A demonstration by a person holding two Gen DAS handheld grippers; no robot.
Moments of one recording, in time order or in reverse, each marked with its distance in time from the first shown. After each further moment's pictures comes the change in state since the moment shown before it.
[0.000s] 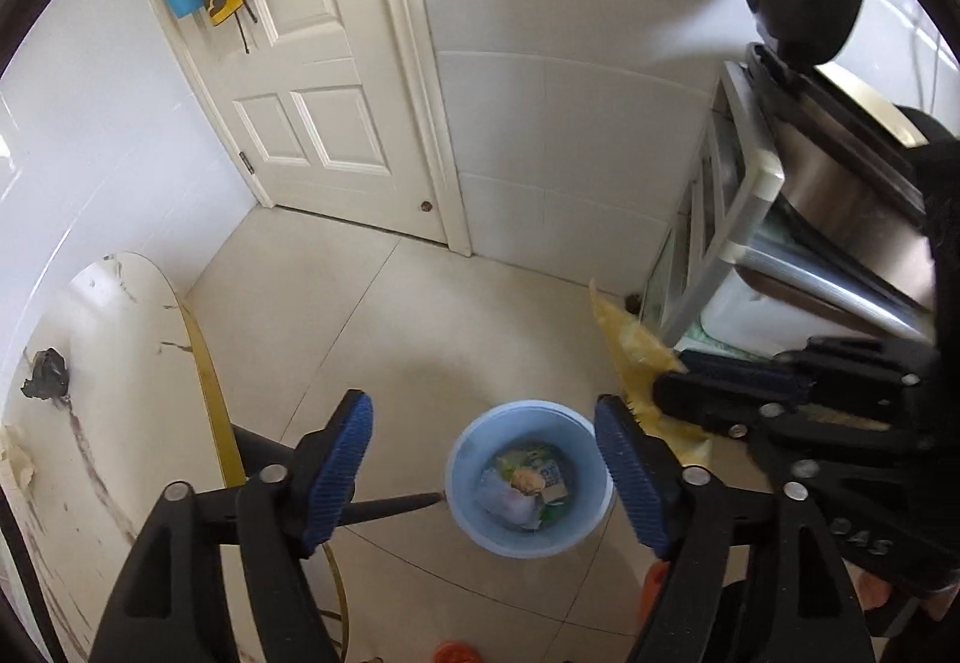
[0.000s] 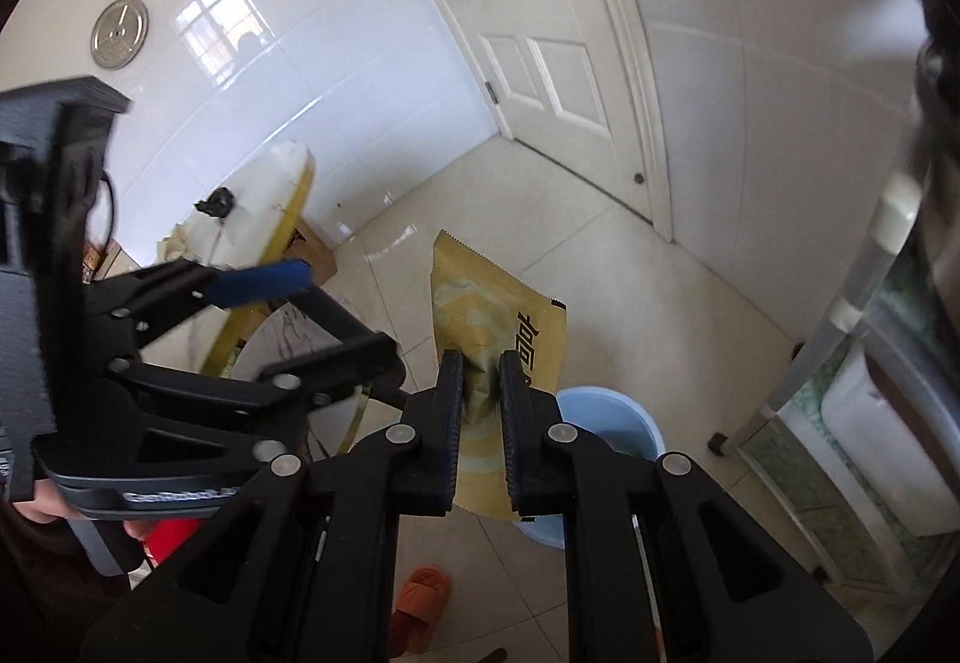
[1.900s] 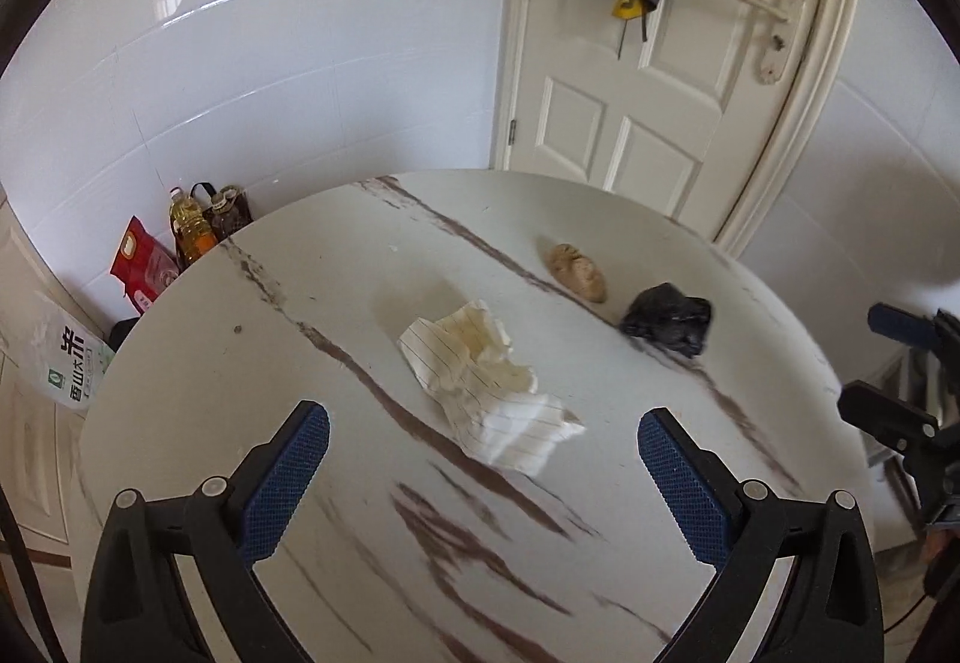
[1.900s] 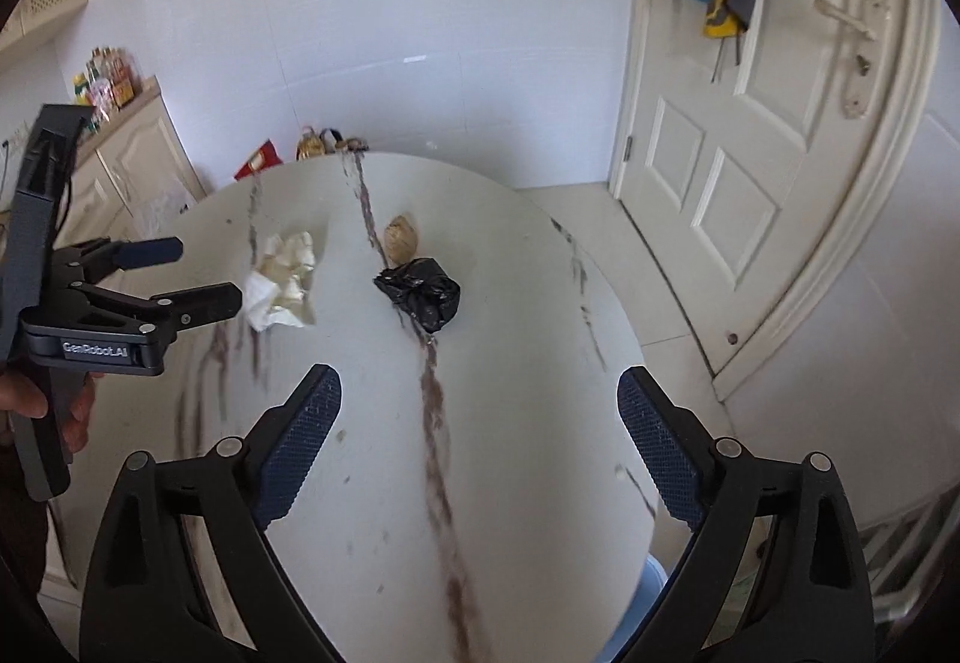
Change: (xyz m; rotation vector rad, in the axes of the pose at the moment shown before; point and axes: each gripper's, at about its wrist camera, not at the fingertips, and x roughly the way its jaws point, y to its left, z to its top) left arm -0.141 0.360 -0.167 -0.537 -0.072 0.183; right arm 0.139 0.301 0.121 -0.515 0.079 -0.070
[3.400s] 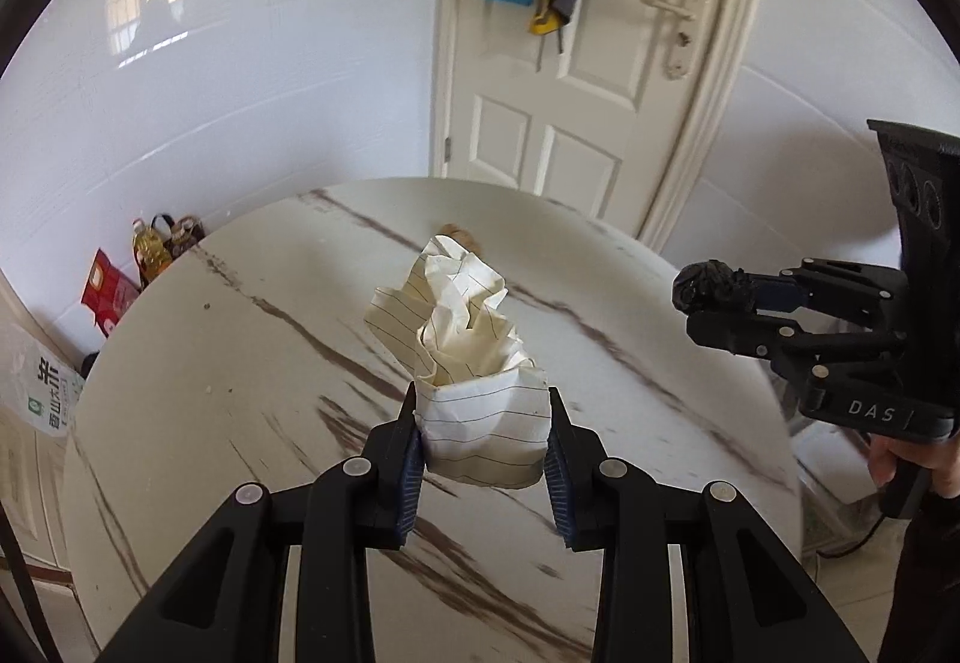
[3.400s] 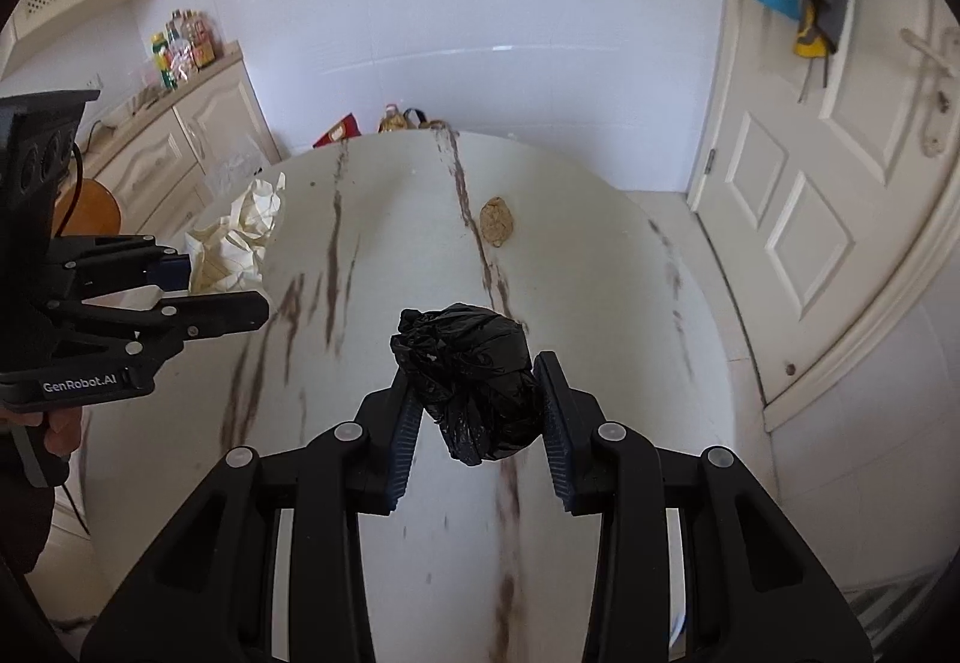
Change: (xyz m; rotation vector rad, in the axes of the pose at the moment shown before) left arm -0.078 -0.041 -0.040 0.058 -0.082 -0.098; right arm -0.019 0.013 -0.016 -0.110 -0.016 0.168
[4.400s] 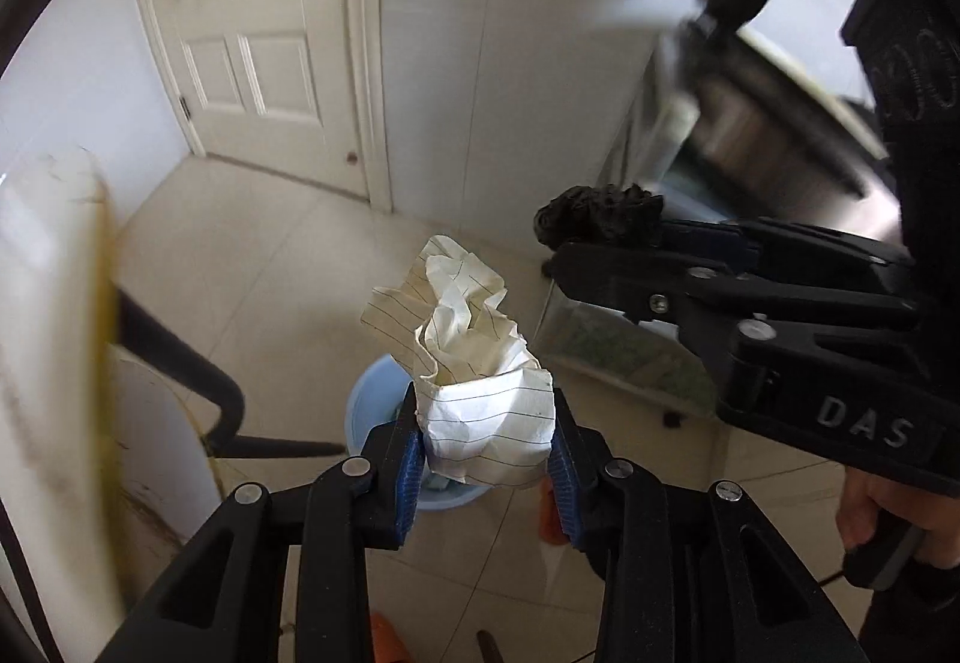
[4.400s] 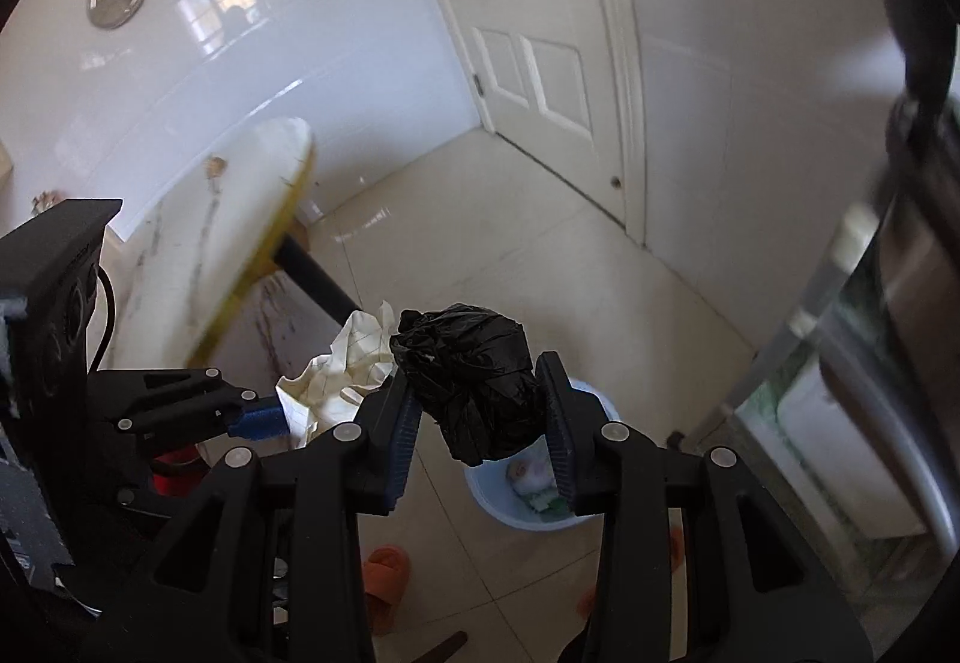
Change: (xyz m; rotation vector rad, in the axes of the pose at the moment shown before) left arm 0.141 -0.348 -0.088 0.371 0.291 -0.266; right arm -0.129 -0.162 -0.261 0.562 -0.036 -0.192
